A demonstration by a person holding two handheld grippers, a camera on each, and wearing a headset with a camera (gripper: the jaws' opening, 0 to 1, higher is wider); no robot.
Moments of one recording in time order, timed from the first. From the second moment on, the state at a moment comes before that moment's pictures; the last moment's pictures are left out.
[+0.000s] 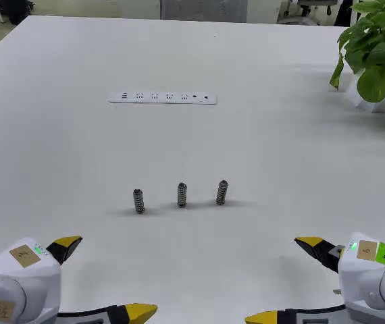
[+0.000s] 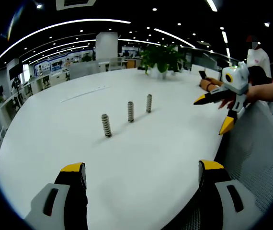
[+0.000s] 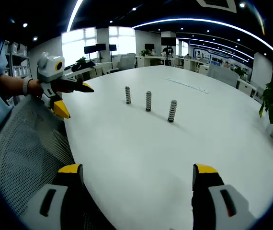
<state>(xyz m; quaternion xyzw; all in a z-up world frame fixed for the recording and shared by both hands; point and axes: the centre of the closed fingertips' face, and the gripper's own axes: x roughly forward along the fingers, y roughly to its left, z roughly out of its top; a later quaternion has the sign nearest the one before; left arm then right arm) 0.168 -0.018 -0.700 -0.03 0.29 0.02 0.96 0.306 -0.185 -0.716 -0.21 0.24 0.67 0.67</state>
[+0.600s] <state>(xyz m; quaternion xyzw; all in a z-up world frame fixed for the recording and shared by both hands) 0.167 -0.018 -0.700 -0.03 0.29 0.02 0.96 0.313 -0.186 -0.716 -0.21 0.23 0.66 0.68</state>
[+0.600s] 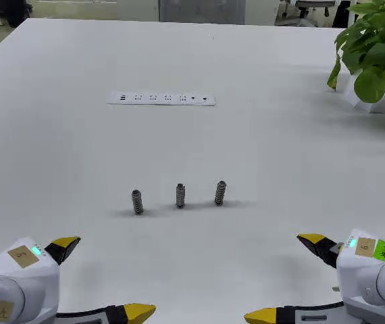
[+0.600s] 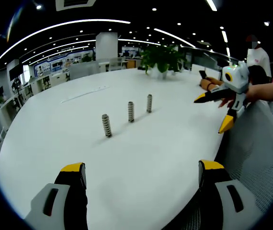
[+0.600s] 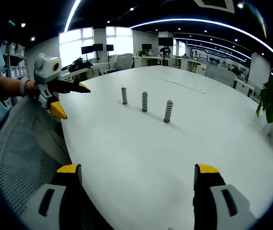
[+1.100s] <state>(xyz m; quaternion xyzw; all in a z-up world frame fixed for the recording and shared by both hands) 0.167 -0.020 -0.700 -0.03 0.29 0.01 0.96 0.308 -0.184 -0.712 -0.21 0.23 0.66 0.68</state>
